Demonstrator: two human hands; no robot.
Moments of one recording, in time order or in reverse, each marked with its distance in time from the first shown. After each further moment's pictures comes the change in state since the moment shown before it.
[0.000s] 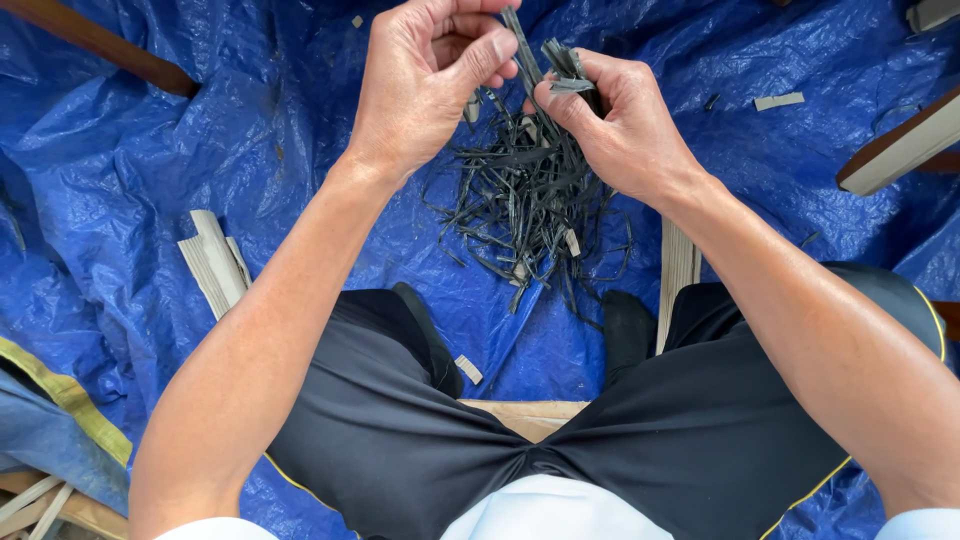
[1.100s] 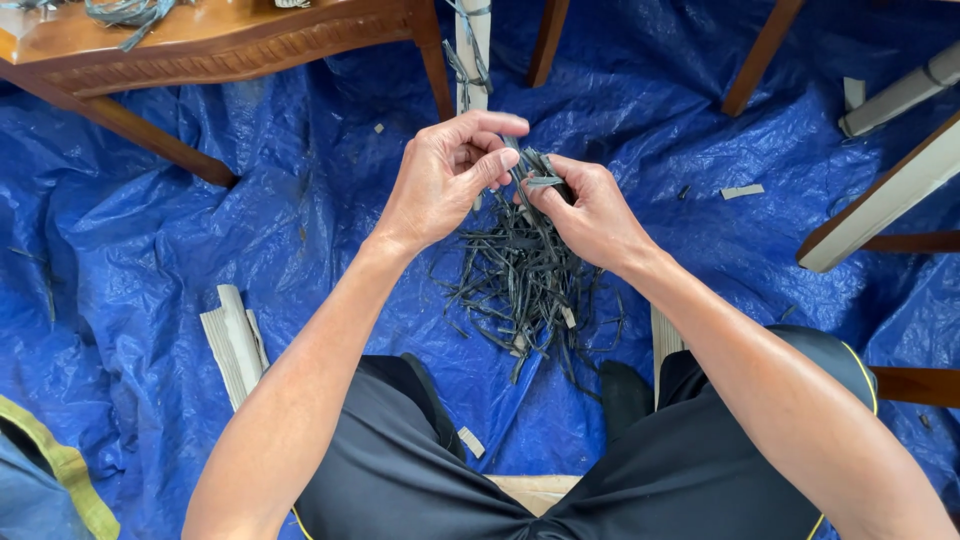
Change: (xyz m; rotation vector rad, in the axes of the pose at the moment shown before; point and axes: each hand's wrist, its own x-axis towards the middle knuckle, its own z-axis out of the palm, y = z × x) left_hand 0.009 0.025 0.002 0.145 0.009 -0.103; right_hand 0.016 -0.012 0.010 -0.014 0.039 0.080
